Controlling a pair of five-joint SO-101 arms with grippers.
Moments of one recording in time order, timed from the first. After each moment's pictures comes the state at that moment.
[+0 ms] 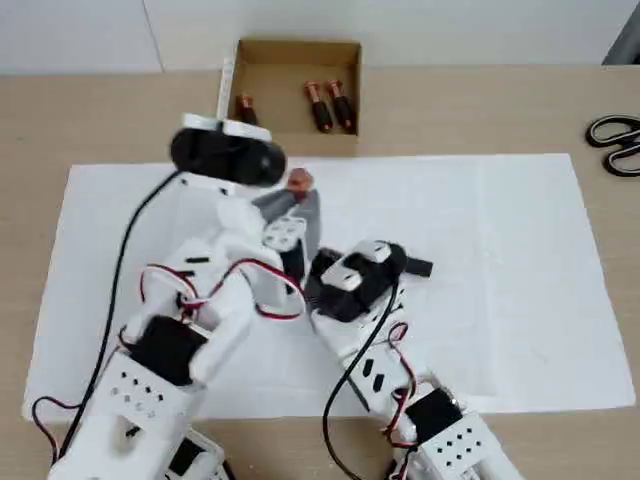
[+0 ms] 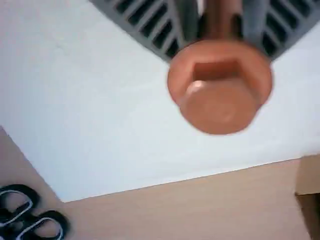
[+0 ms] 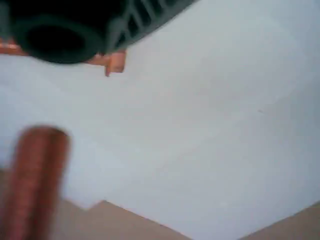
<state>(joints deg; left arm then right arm) 26.0 -50.2 42.6 42.9 22.0 -35.2 -79.2 93.5 6.9 -1.8</state>
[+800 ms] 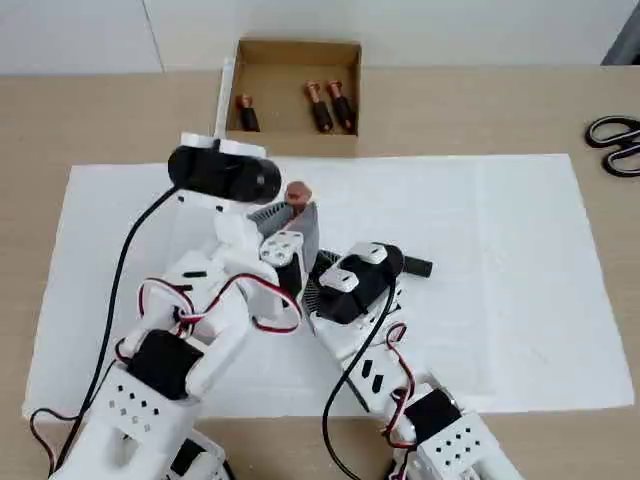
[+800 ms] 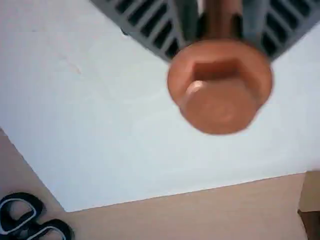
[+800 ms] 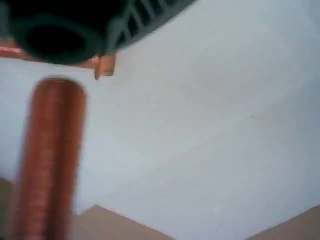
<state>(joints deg) 26.3 -55.3 46.1 44.6 23.1 -35.4 -79.2 93.7 6.7 -1.8</state>
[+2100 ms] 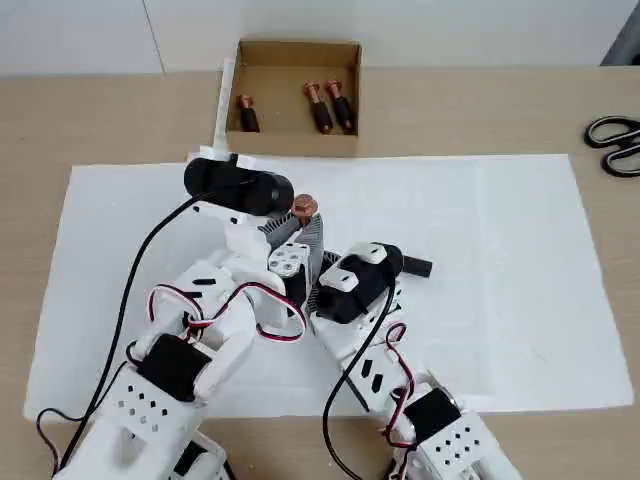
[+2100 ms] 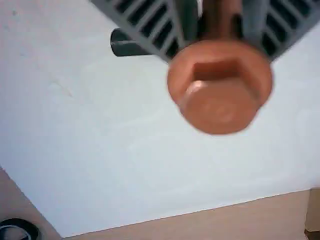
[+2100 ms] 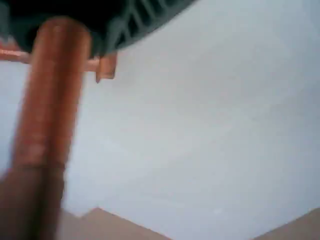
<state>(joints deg) 27.6 -56.2 51.6 41.3 21.4 -35.3 -79.1 93.8 6.8 -1.8</state>
